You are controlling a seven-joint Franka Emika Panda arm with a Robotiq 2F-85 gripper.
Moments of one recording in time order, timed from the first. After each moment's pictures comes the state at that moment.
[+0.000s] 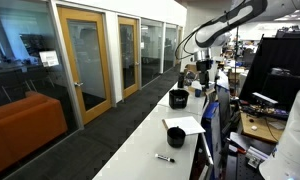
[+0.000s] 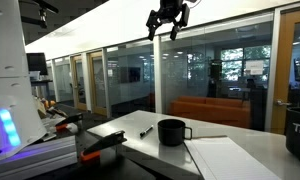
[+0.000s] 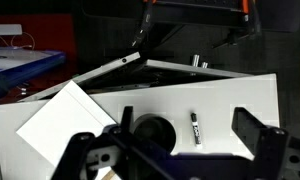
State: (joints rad) arm -0.09 -0.15 -0.31 -2.27 -0.03 1.79 -0.44
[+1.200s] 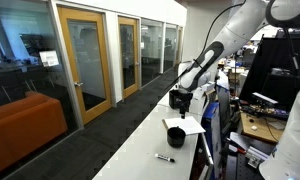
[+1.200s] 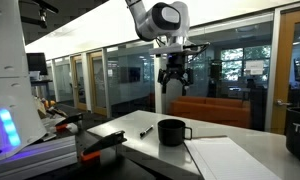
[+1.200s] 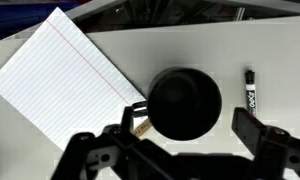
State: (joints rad) arm -0.10 0.27 -0.18 -2.35 0.03 2.51 -0.38
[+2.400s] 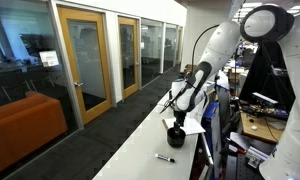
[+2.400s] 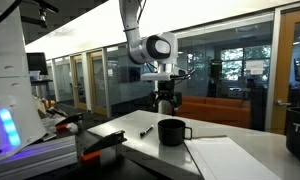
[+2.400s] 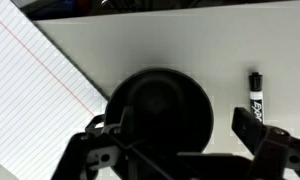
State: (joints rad) arm -0.10 0.50 -0.07 -2.33 -0.01 2.72 -0.23
